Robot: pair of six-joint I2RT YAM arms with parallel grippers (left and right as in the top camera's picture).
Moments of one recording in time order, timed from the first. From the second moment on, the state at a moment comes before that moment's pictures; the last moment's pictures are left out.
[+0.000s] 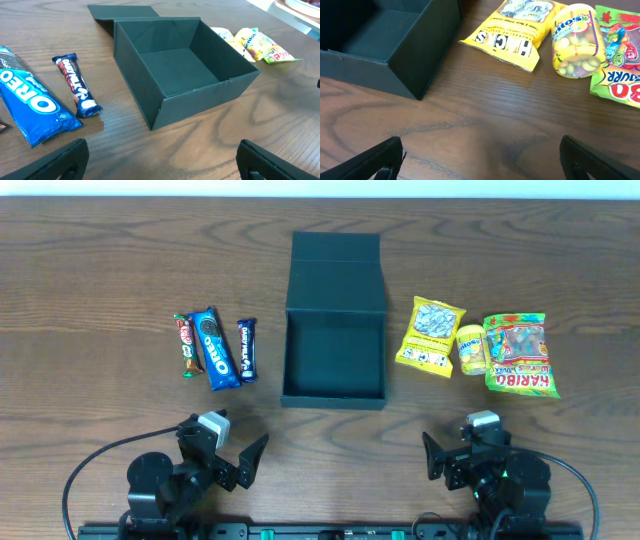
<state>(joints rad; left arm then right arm) -0.07 0.01 0.16 -0.58 0.55 -0.02 -0.02 0.01 0.17 -0.75 -0.27 -0.07</state>
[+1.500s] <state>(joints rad) -0.07 0.01 0.16 -0.58 0.55 -0.02 -0.02 0.37 0.32 -0.26 -0.35 0.59</state>
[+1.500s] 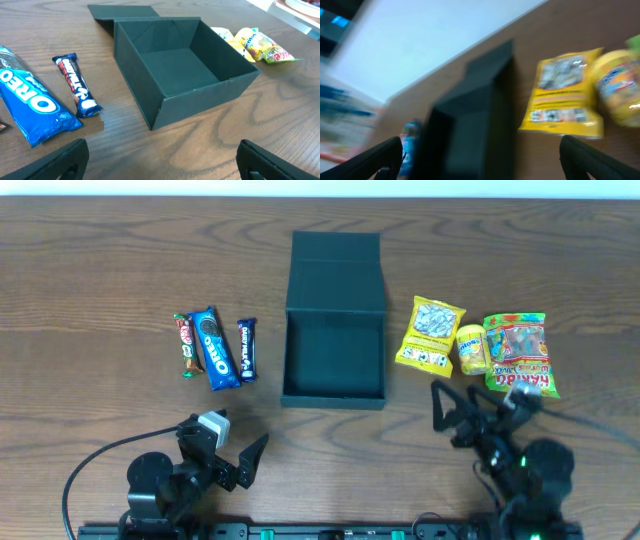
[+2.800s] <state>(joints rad) -0.07 0.01 0.16 -0.58 0.55 -0.02 -0.35 1.91 1.15 -0.53 0.07 0.13</state>
